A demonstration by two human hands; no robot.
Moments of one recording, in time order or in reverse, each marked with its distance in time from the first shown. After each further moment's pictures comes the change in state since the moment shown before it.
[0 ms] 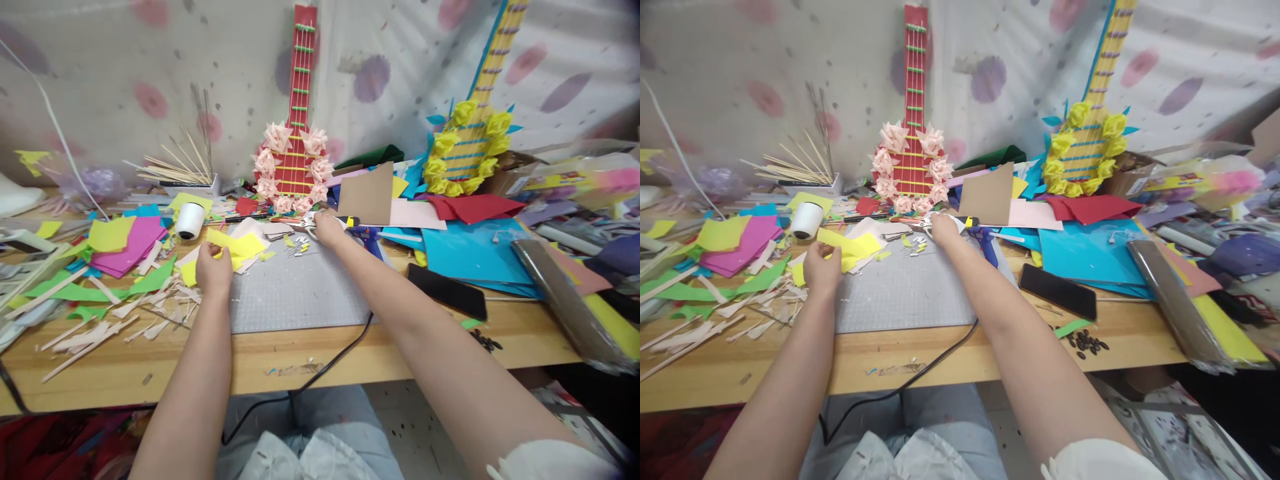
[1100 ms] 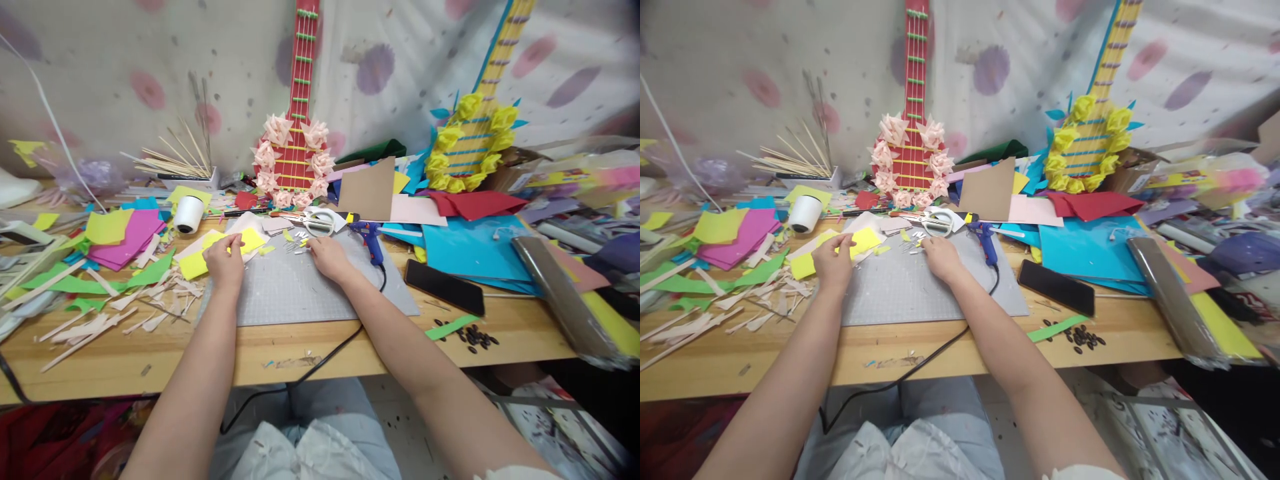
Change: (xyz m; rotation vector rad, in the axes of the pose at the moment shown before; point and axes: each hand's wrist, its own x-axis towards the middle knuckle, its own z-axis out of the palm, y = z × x) left_hand -0.019 0.012 0.007 -0.145 -0.011 0.314; right_hand -0.083 -0.018 0.011 0.034 0.051 -0.210
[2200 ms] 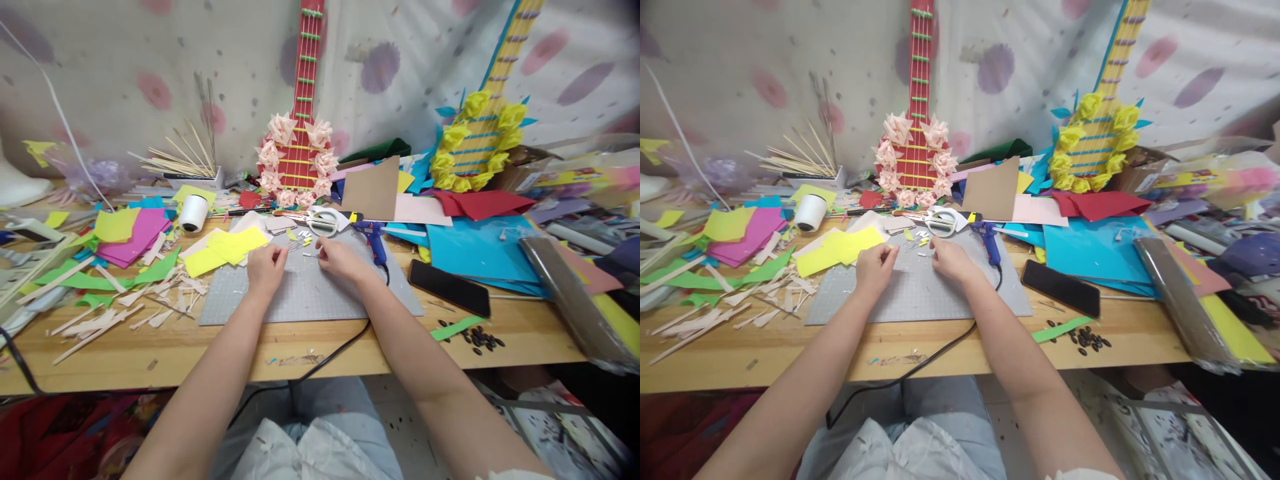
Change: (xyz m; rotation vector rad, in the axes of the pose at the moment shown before) left_hand -0.041 0.035 0.023 0.135 -0.301 0.260; right_hand -0.015 0.006 -0.021 0.211 -0.136 0.051
